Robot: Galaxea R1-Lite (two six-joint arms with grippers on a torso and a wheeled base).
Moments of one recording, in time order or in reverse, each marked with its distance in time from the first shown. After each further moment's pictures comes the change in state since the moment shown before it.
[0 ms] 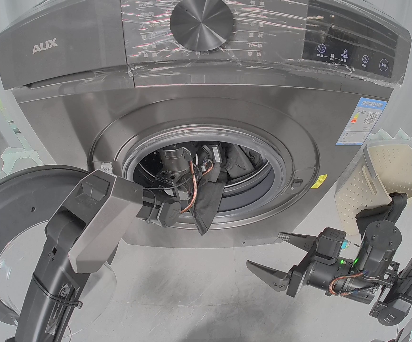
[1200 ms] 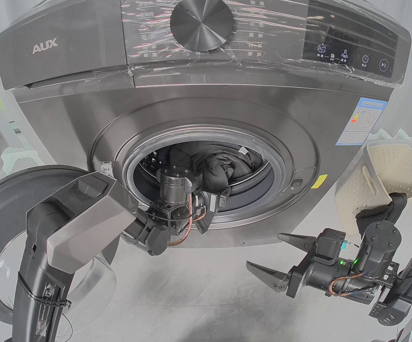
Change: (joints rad) left arm -0.029 -0.132 0.456 0.070 -0.050 0.111; right arm 0.002 0.002 0.002 0.000 0.000 0.000
